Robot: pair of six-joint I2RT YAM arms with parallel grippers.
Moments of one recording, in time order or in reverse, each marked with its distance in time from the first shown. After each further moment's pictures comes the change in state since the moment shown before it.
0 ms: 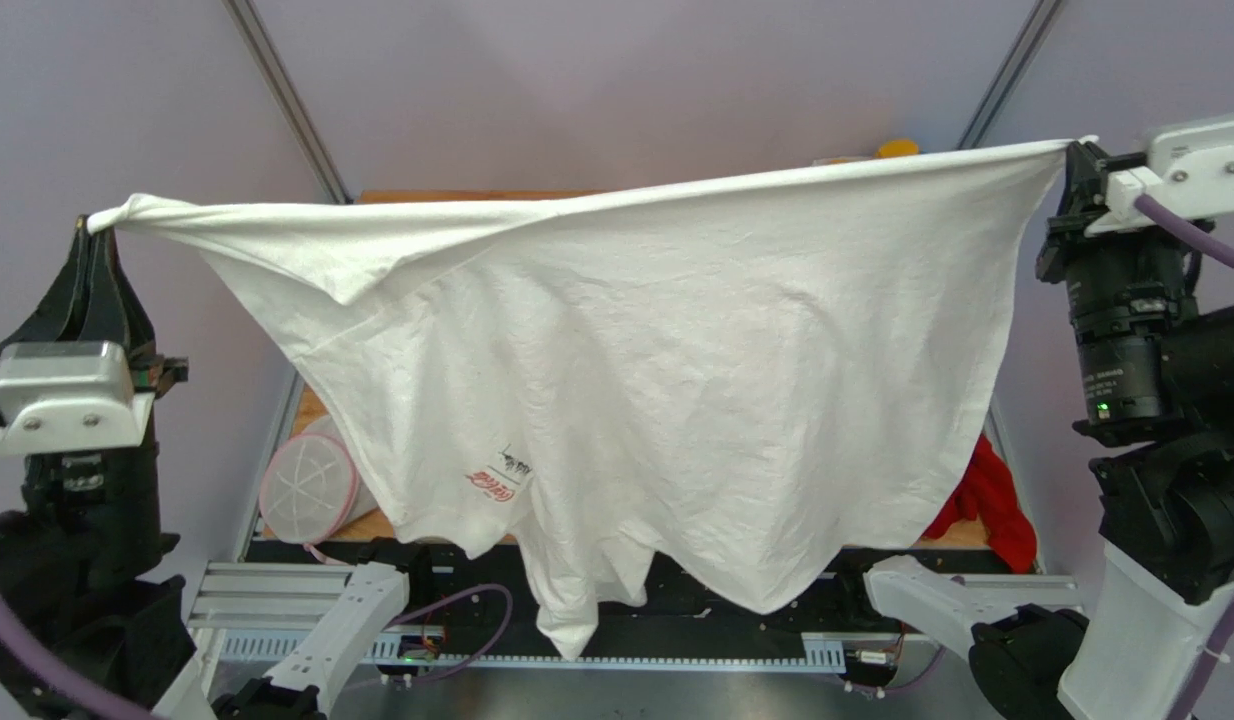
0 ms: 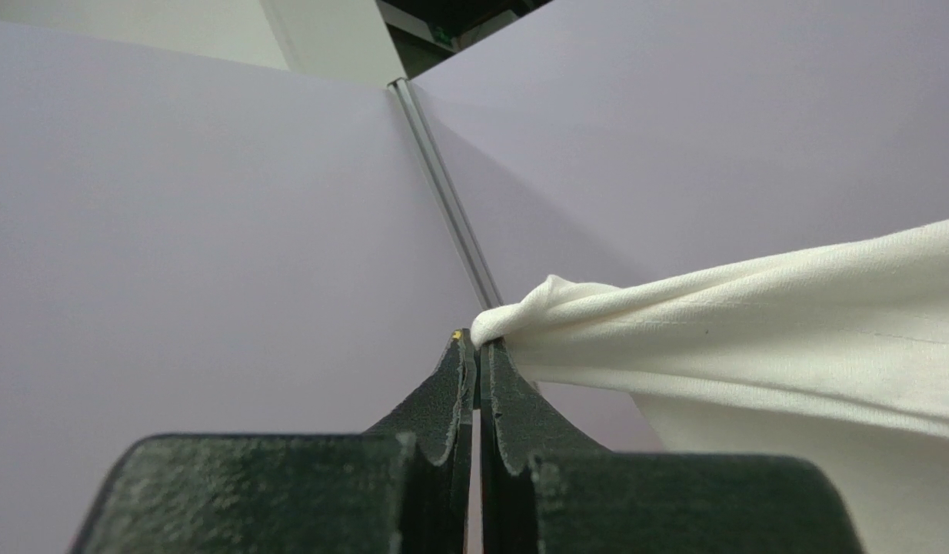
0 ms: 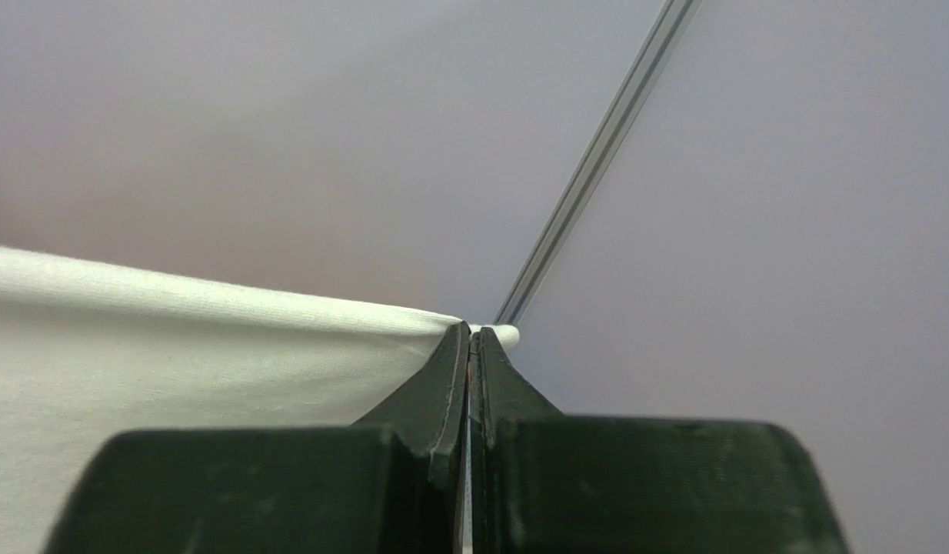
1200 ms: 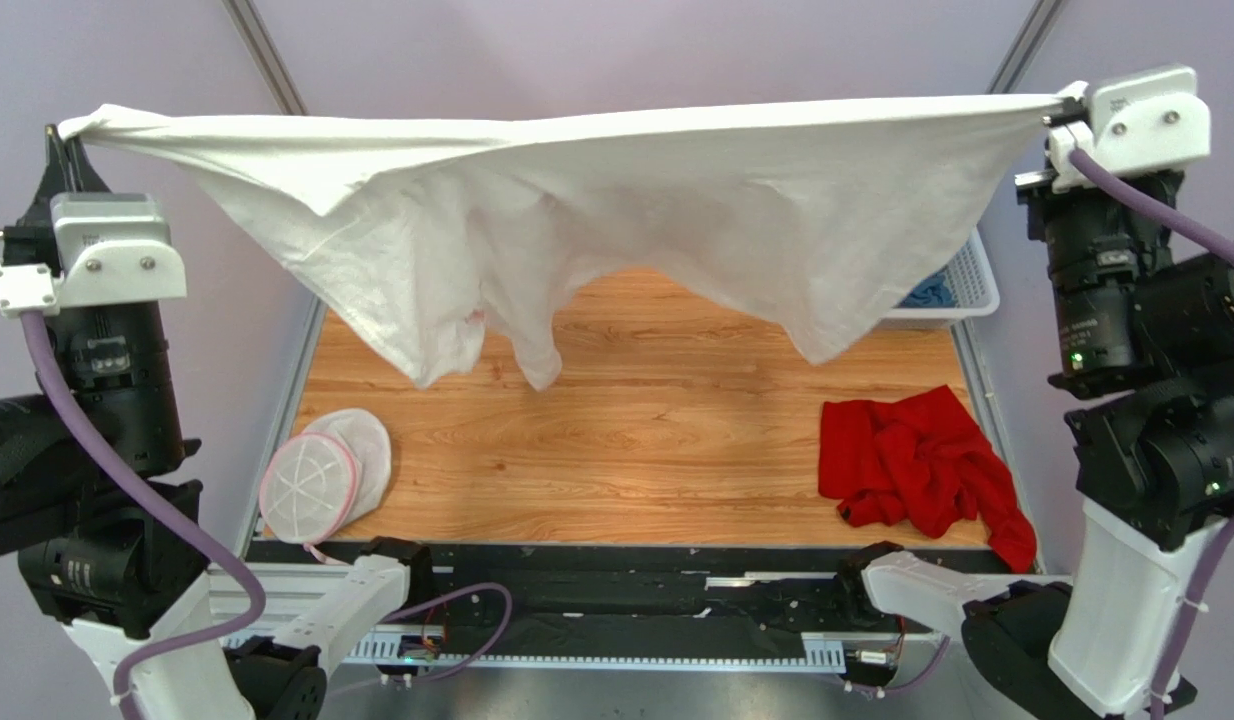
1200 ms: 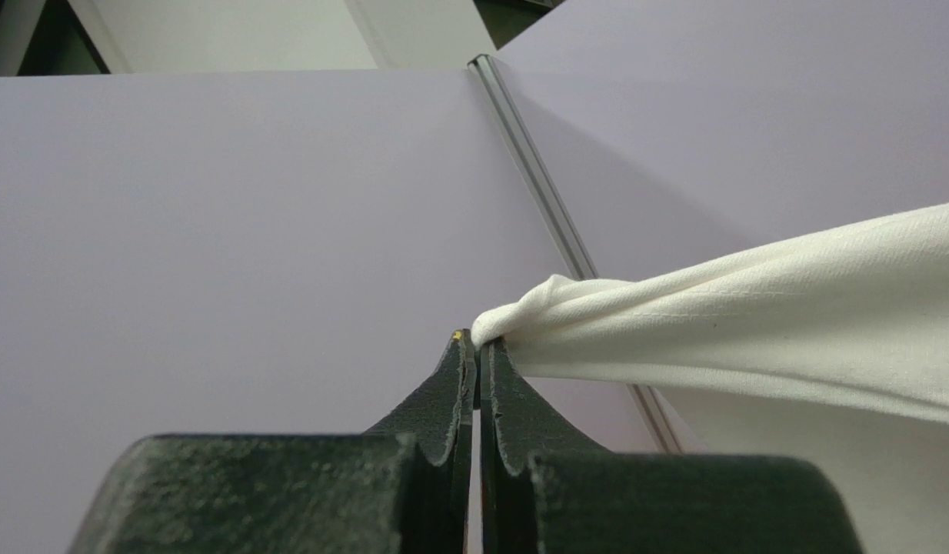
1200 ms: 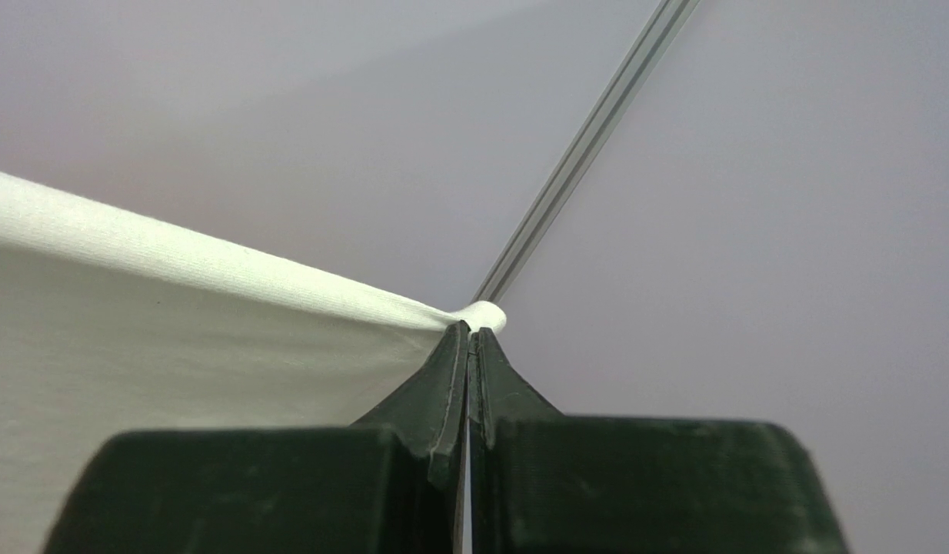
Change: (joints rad) left arm -0.012 0.202 0.116 0.096 -0.156 0.214; right arm 0.014 0.096 0.028 0.085 0.039 -0.156
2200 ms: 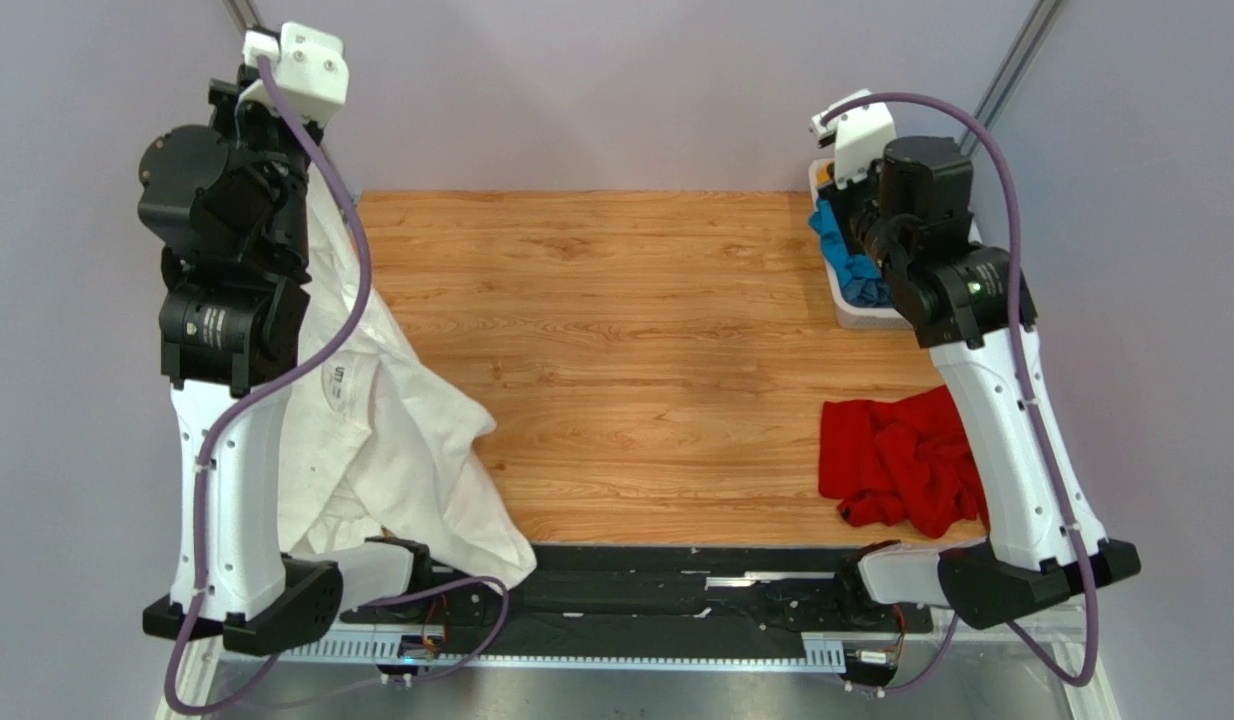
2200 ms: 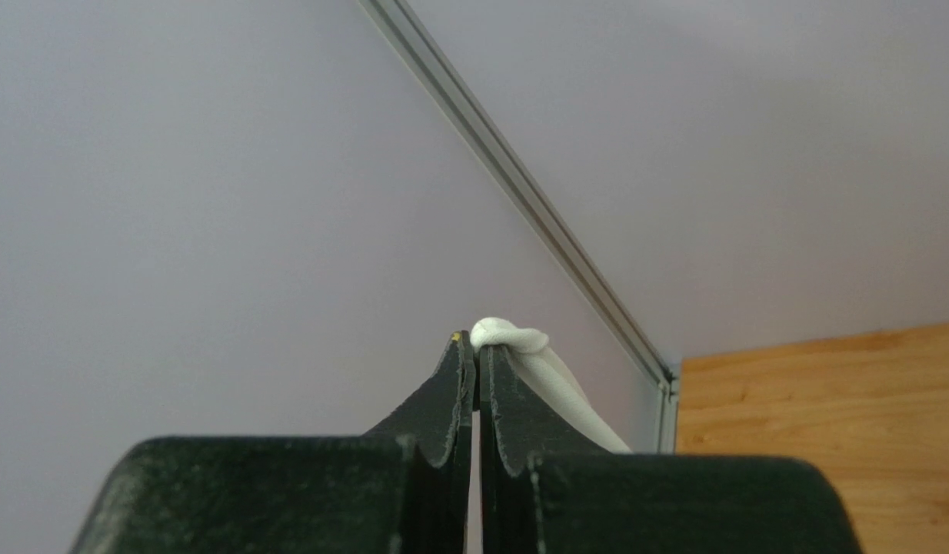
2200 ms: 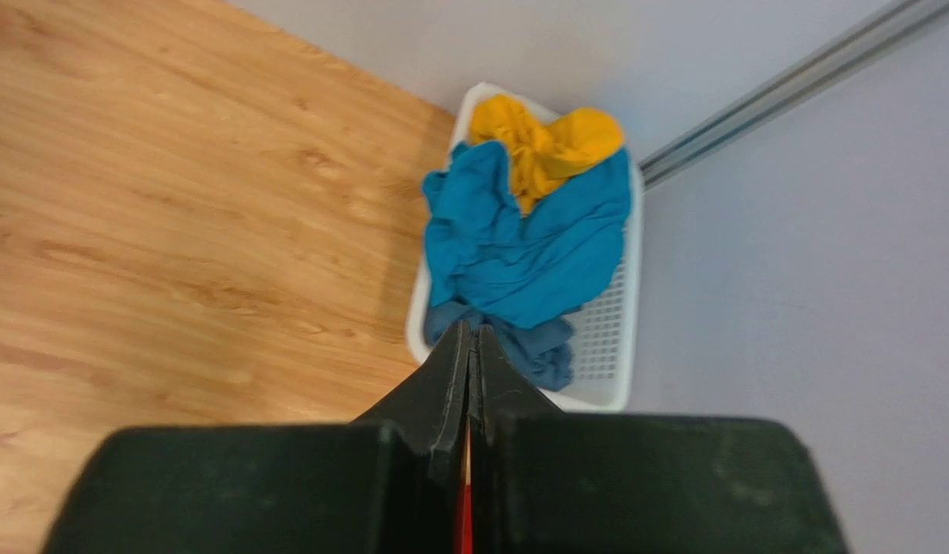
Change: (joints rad) left arm 0.016 0.251 -0.122 -0.042 -0.098 -0.060; right arm -0.028 0.147 -0.386 -0.129 -0.081 0.250
